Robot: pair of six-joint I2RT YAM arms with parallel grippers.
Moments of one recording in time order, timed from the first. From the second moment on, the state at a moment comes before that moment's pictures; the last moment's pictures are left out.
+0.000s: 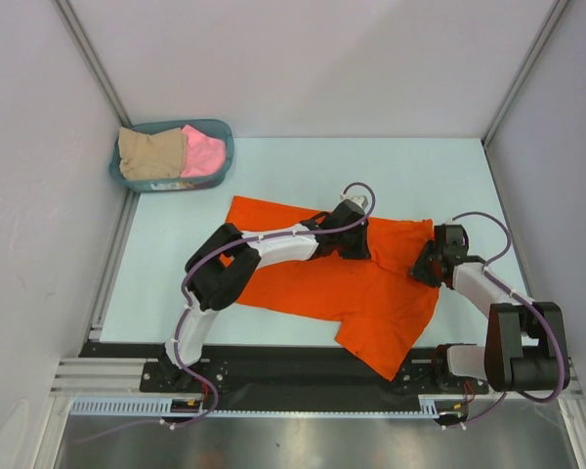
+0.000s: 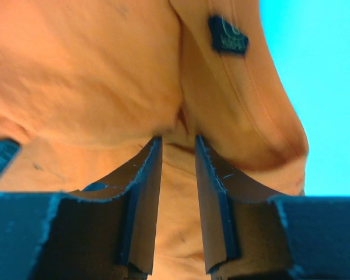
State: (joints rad) left arm -0.90 2.15 1.51 -0.12 0.11 -0.73; right arm 0.03 1.27 0.55 -0.28 -0.02 0.56
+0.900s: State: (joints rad) left arm -0.90 2.15 1.51 -0.13 0.12 -0.73; right arm 0.02 1.22 0.59 -0.30 -0.04 0.55
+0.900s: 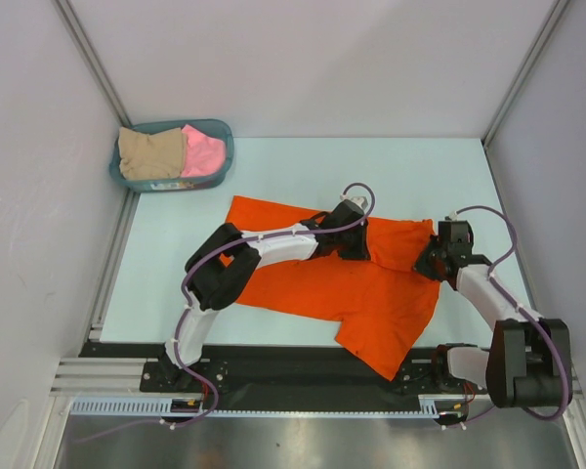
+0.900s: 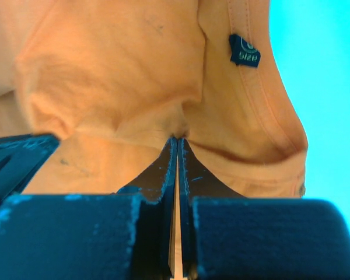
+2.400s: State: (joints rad) left arm -0.82 2.01 1.30 -0.20 0.32 -0.65; right arm 0.16 1.00 0.53 -0.51 0.07 0.68
